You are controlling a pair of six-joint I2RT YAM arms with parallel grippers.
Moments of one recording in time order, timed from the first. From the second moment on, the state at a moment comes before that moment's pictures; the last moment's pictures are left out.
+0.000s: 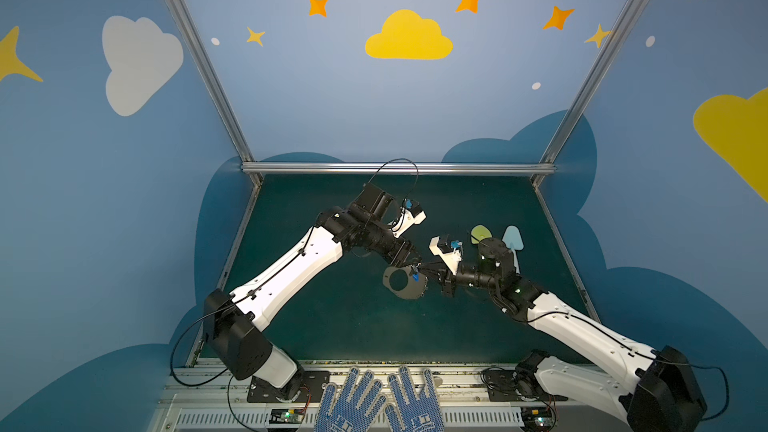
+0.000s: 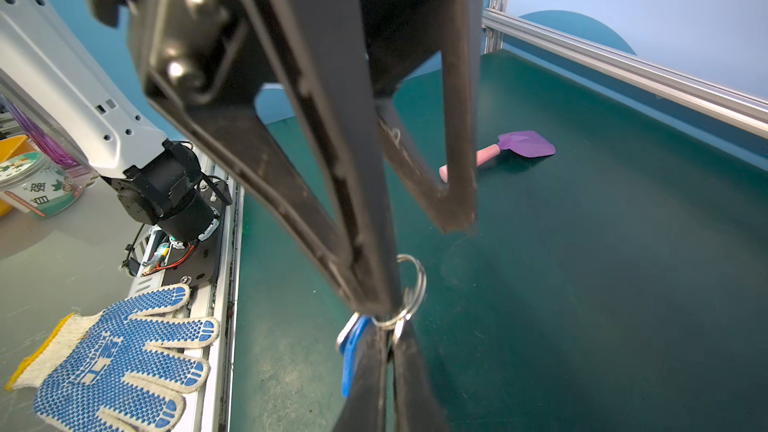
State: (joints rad) left arm -0.66 1.55 1.51 -0.89 0.58 0.00; right arm 0.69 1.06 0.64 0.10 -0.60 -0.09
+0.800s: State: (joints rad) left arm -0.64 1.54 1.51 -0.91 0.65 -0.01; right arm 0.70 1.04 0.64 0.10 -0.58 -0.09
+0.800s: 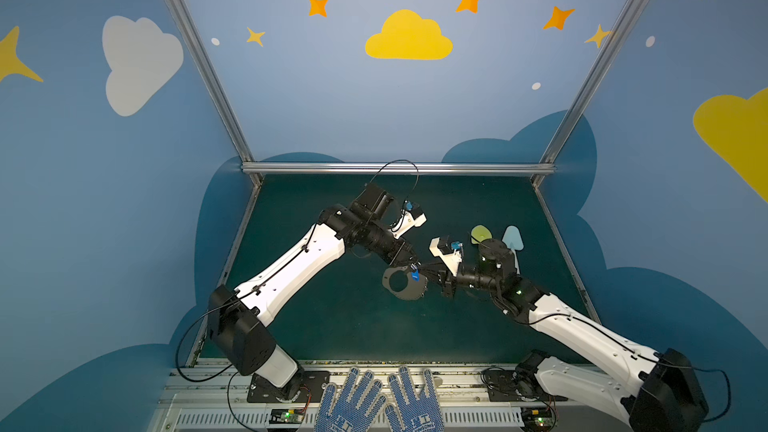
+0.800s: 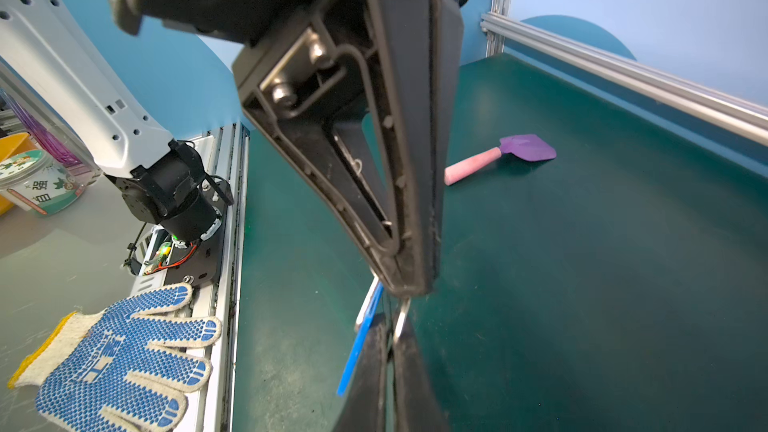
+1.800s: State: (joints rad) left arm -0.57 1.45 1.35 -0.65 0.85 -0.31; right arm 0.89 1.05 0.70 0.10 -0.26 -0.27
